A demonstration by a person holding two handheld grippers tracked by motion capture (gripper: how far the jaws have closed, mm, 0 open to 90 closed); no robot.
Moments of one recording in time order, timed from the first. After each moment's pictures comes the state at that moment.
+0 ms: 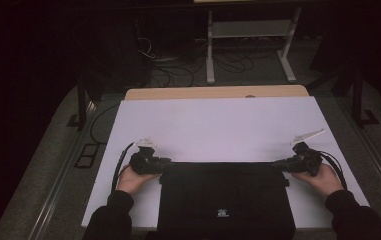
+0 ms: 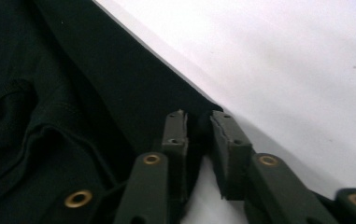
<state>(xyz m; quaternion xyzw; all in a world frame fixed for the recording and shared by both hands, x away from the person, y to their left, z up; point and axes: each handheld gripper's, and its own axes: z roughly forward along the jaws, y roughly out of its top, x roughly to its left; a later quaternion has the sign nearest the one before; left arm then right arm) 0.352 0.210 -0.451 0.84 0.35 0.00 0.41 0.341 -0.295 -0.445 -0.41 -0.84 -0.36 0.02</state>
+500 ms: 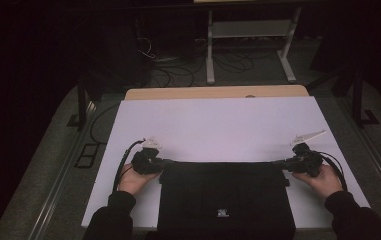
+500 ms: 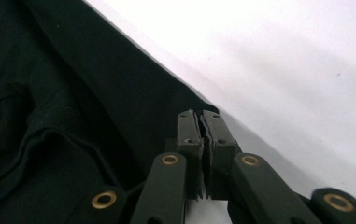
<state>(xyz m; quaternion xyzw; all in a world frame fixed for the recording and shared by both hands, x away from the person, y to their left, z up) 0.343 0.198 -0.432 0.87 0.33 0.06 0.37 0.333 -0.290 -0.437 -0.41 -0.84 -0.35 -0.02</state>
